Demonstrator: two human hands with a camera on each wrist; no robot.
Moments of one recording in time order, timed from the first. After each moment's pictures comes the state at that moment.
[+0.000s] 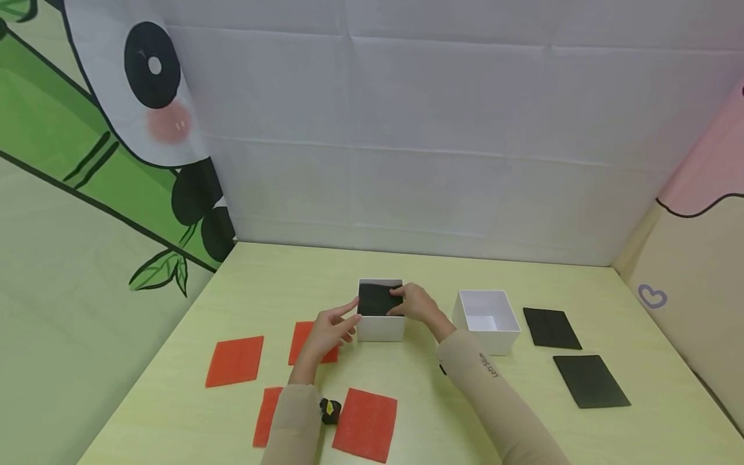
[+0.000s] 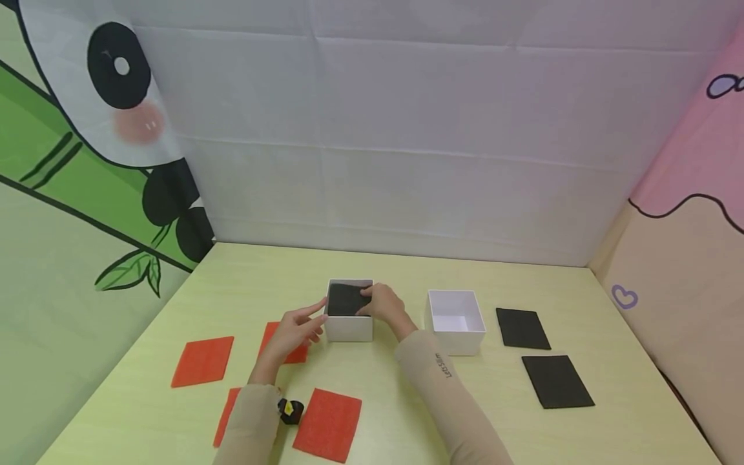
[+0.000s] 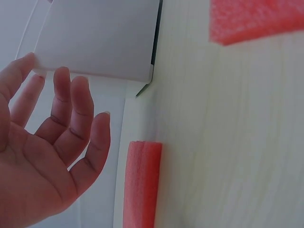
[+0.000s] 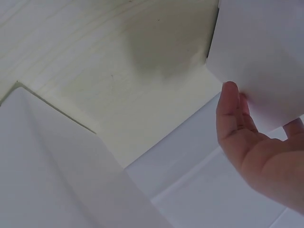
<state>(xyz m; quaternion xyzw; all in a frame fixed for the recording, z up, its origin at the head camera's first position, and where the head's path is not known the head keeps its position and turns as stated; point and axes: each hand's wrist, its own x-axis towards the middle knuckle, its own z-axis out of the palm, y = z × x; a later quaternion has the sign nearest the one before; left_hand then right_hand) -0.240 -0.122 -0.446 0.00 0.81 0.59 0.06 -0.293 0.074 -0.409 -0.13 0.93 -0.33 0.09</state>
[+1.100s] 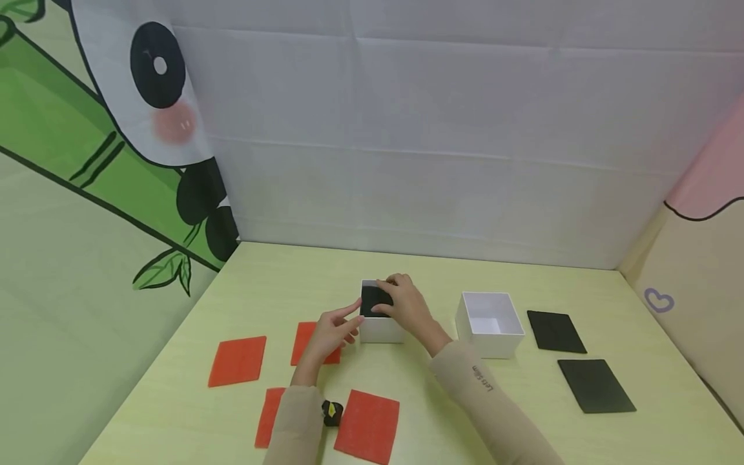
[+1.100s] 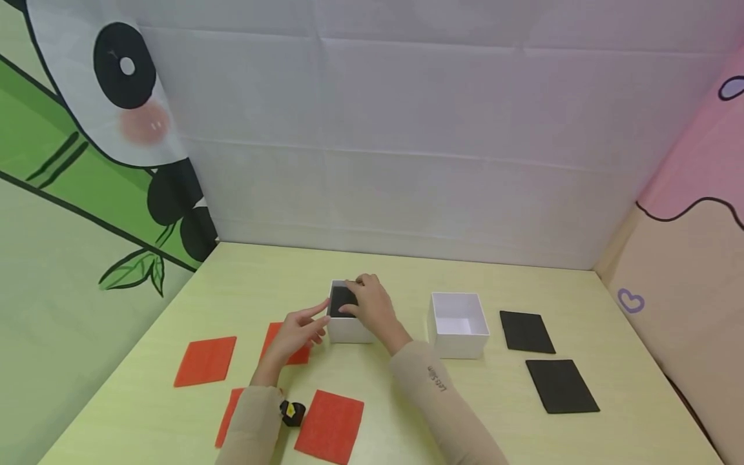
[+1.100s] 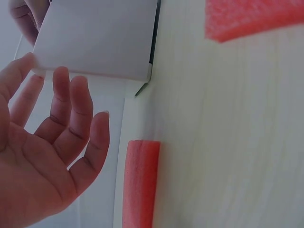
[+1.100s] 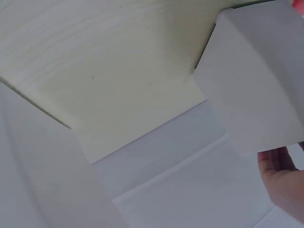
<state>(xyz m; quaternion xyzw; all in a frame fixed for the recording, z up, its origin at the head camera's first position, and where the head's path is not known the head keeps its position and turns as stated) -0.239 -0.124 -0.448 0.02 0.80 0.60 0.05 -0.281 0.055 -0.415 -0.28 0.92 -0.23 -0.15</state>
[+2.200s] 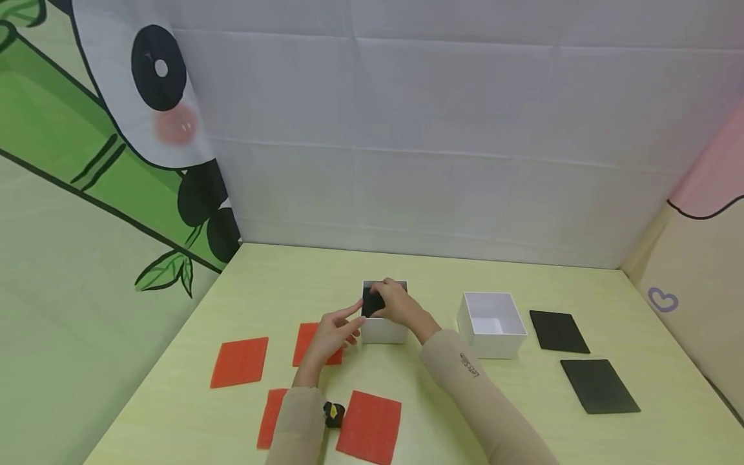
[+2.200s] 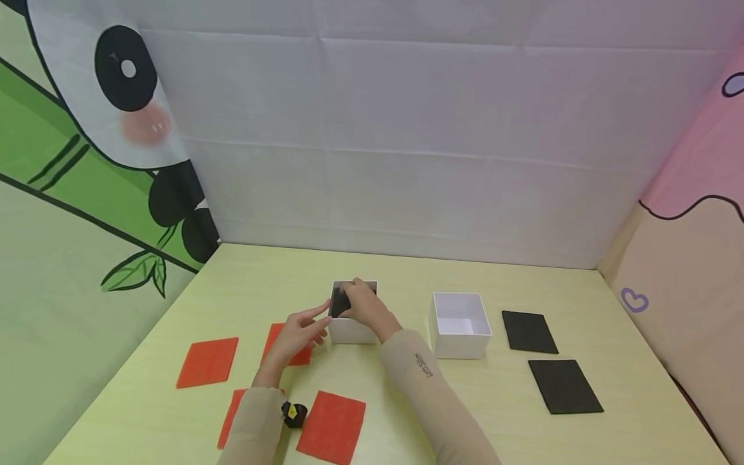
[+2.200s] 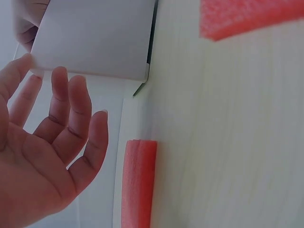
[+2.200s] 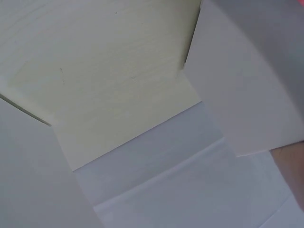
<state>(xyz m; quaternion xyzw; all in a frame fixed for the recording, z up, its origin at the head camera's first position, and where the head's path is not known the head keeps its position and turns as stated) -0.241 -0.119 -0.445 0.00 0.80 0.60 0.05 -0.298 0.044 -0.408 -0.31 0.91 -0.26 0.01</state>
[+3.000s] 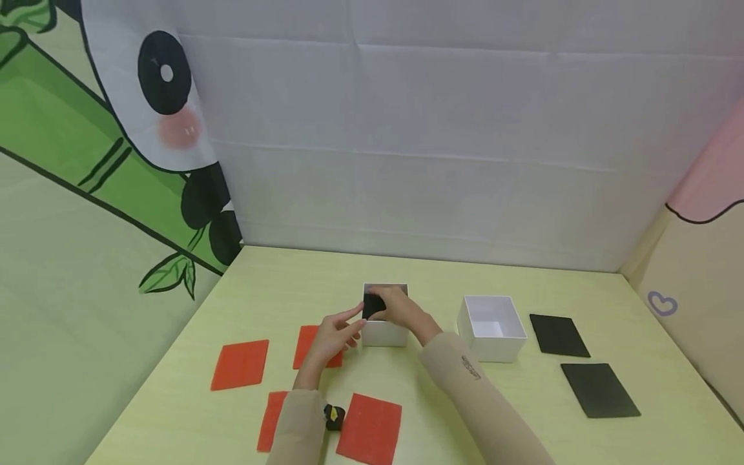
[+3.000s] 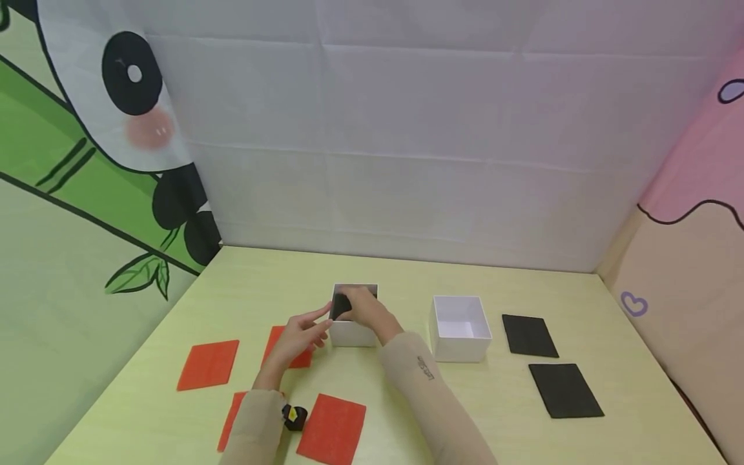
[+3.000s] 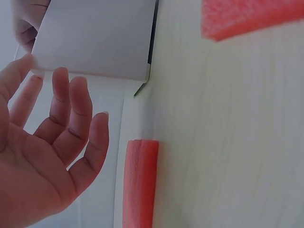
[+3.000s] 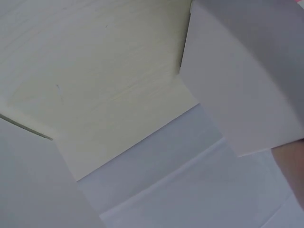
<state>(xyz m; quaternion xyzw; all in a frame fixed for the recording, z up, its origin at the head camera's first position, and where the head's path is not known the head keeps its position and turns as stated) -0.239 -0.122 -0.444 0.00 0.80 0.60 0.05 -0.301 0.040 -0.406 -0.34 0.90 -0.26 0.04</state>
